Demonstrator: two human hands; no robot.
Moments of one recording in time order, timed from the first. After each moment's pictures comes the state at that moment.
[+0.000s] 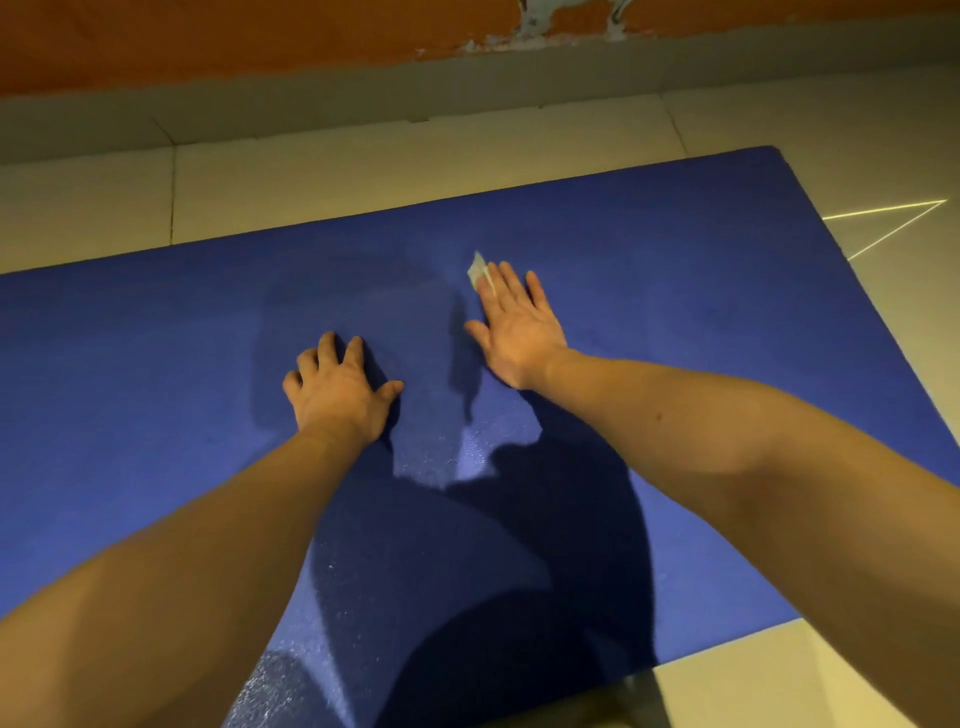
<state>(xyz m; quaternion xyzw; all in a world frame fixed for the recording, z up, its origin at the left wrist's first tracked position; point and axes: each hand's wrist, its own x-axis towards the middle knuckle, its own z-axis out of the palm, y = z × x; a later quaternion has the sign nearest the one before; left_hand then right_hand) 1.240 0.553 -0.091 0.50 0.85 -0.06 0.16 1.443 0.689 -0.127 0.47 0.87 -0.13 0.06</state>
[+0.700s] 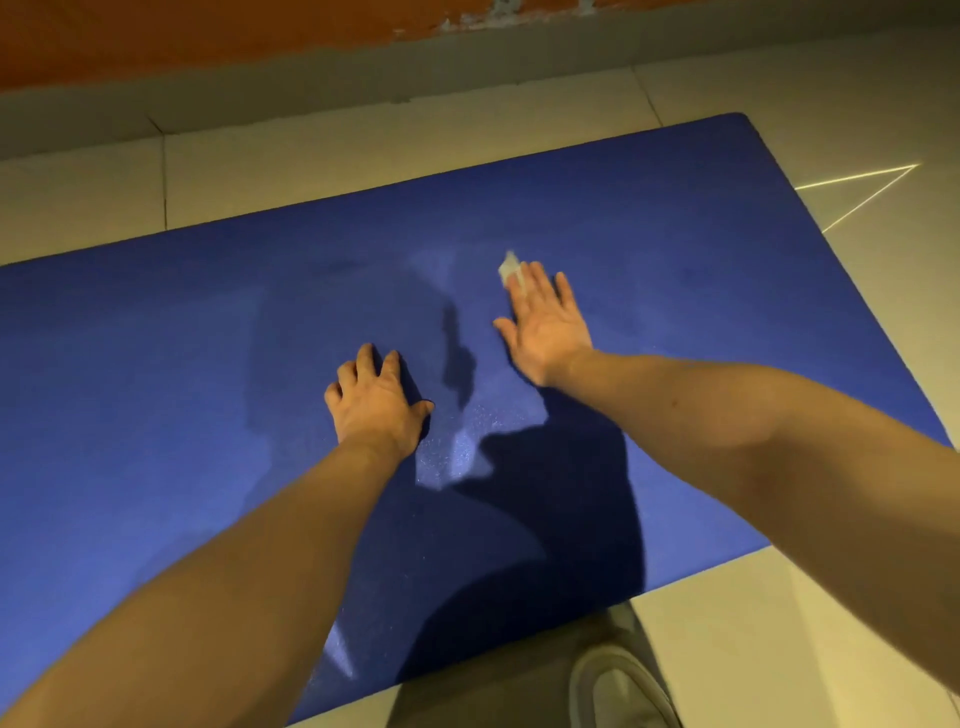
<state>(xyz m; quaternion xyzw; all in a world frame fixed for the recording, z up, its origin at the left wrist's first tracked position) 1.291 0.508 -0.082 0.54 0.81 -0.07 0.20 1.496 0.649 -0.128 0.52 0.84 -0.11 0.08</state>
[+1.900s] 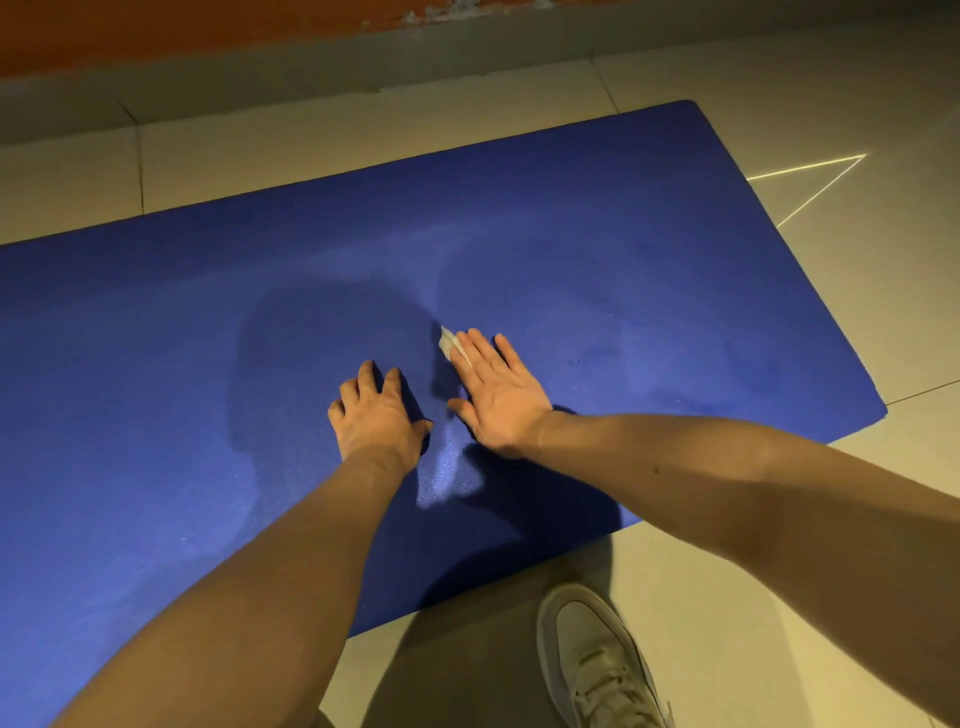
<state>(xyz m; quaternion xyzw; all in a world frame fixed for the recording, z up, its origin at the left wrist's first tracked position) 1.335 0.452 -0.075 0.55 0.81 -0.09 0.21 1.508 0.516 -0.123 0.42 0.89 -0.14 0.09</state>
